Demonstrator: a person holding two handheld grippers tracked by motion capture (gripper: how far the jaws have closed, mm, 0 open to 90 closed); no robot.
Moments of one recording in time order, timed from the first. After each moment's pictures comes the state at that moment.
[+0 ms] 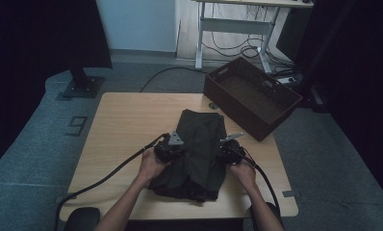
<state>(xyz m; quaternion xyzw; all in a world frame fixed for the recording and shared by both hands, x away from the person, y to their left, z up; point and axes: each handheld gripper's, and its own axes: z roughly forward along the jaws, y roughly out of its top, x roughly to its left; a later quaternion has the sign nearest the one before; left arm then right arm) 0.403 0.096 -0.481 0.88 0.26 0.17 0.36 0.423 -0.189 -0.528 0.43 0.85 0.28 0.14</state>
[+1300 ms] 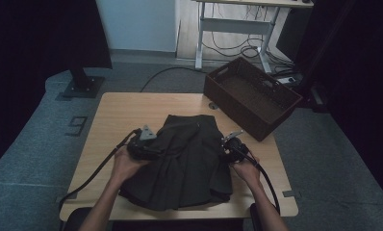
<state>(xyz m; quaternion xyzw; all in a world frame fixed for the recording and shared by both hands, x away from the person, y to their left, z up) 0.391 0.146 -0.459 0.86 0.32 0.19 0.35 0.424 -0.194 -0.515 0.42 0.86 0.24 0.17</state>
